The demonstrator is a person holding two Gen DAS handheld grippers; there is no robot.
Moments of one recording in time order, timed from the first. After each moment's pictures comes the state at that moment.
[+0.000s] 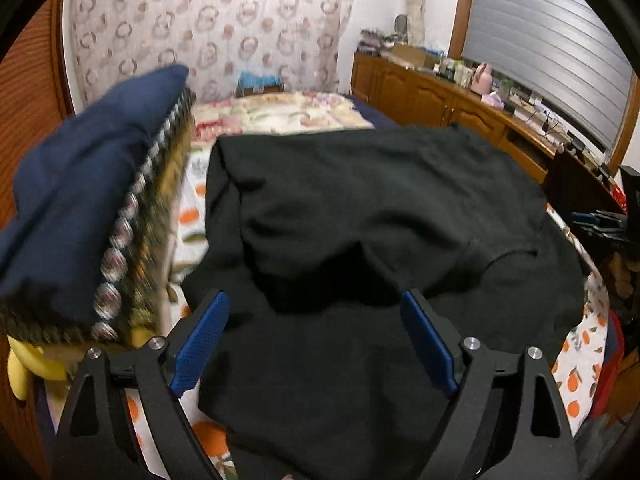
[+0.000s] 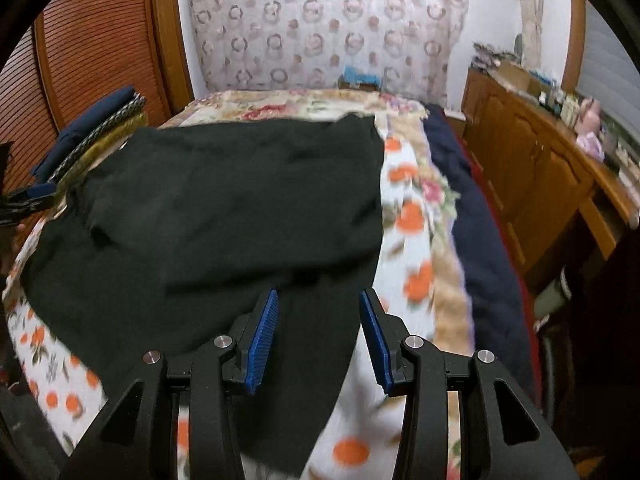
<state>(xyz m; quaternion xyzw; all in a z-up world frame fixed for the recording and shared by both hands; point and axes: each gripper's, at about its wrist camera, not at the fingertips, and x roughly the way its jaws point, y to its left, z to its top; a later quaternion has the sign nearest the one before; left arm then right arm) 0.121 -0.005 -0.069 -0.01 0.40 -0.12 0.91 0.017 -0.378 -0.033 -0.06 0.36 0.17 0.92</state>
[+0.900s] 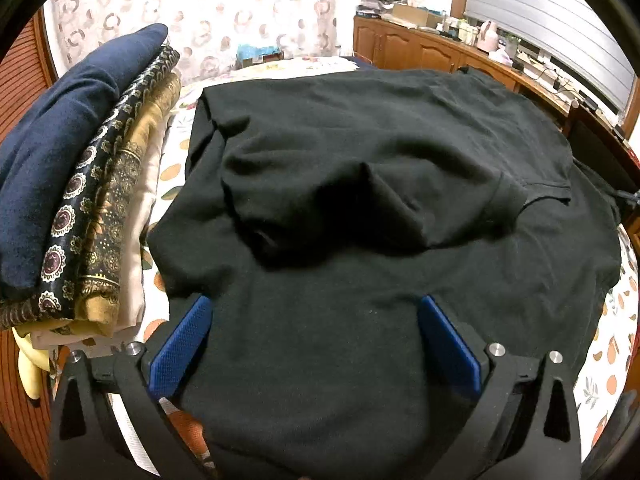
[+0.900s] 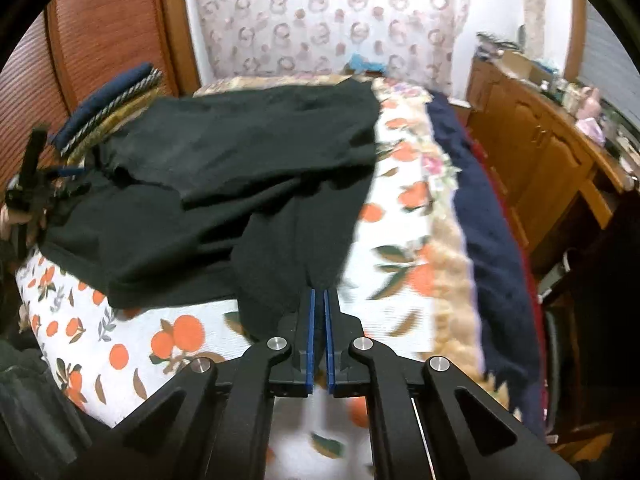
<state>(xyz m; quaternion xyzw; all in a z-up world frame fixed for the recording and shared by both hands) 0.116 -0.019 -0.101 0.04 0.44 -0.10 0.89 0.022 -0.425 -0.020 -0.07 0.35 0.16 0.92</state>
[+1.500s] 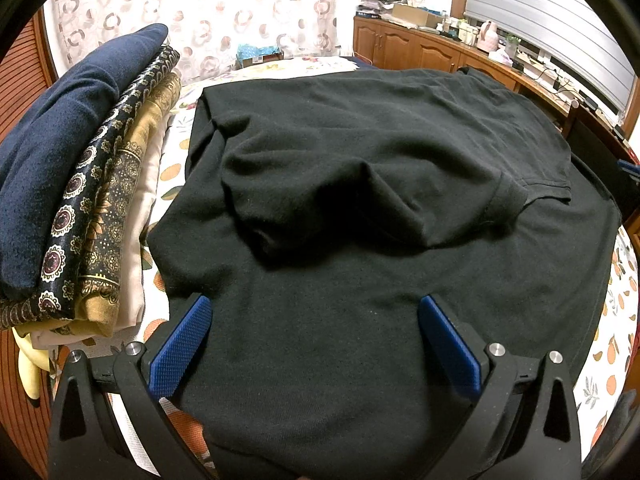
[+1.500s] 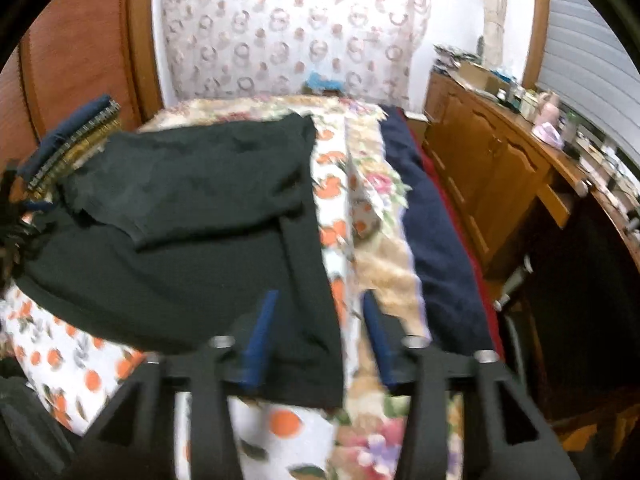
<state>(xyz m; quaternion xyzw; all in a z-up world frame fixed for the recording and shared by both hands) 0.115 -0.020 -0.100 0.04 0.44 -0.10 0.89 0.033 -0.429 -0.011 -0.07 0.32 0.12 0.94</state>
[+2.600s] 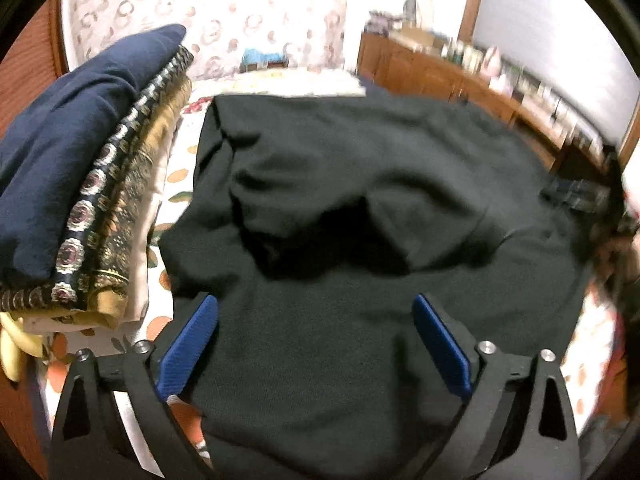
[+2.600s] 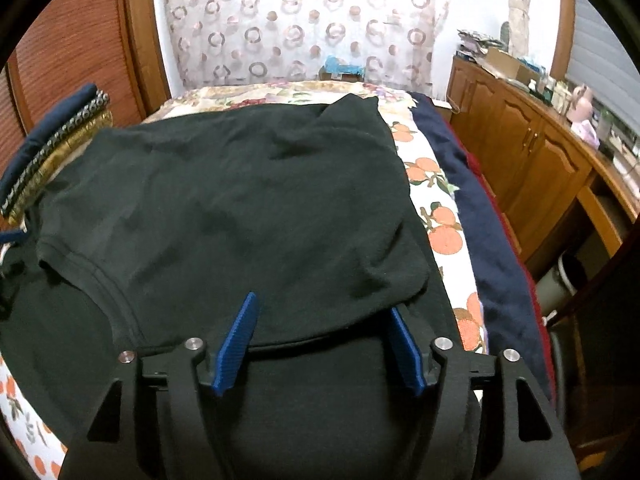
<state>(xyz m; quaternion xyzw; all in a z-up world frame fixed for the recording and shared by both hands) 0.106 -0.007 -0.081 -0.03 0.42 -0.11 0.90 0.130 -0.346 -0.060 -0.07 0.36 0.13 0.92</state>
